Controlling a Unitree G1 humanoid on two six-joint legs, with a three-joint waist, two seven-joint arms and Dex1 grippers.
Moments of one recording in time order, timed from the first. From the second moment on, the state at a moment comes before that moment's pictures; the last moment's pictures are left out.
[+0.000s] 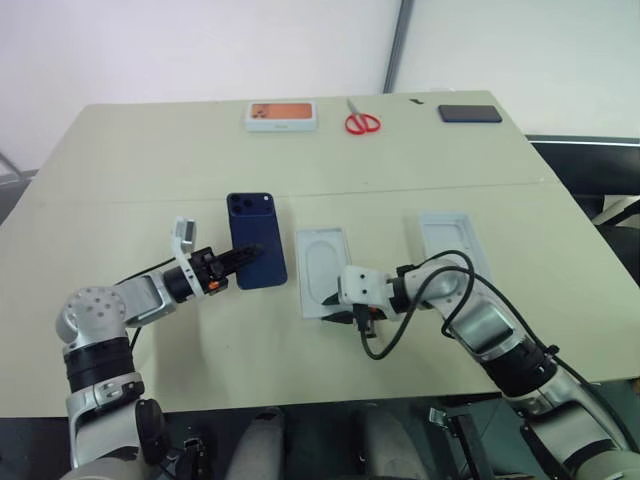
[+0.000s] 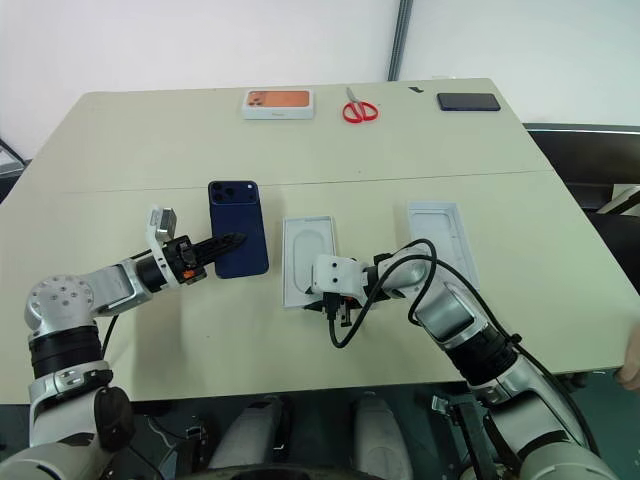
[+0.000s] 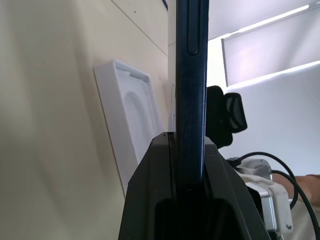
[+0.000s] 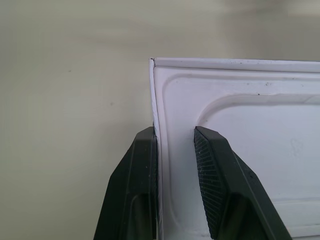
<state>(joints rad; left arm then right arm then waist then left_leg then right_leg) -0.50 0.39 0.53 0.19 -1.03 1.40 -0.55 -0.53 -0.51 0.47 -0.09 -0.02 0.37 1.10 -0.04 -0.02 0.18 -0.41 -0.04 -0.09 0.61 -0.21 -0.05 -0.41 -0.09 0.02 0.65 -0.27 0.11</state>
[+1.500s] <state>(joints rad) -0.59 0.28 0.34 0.31 -0.99 1.34 -0.51 -0.51 -0.61 0.21 0.02 0.11 0.28 1.07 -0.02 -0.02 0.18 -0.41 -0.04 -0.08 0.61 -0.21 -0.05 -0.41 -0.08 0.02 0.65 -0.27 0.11</state>
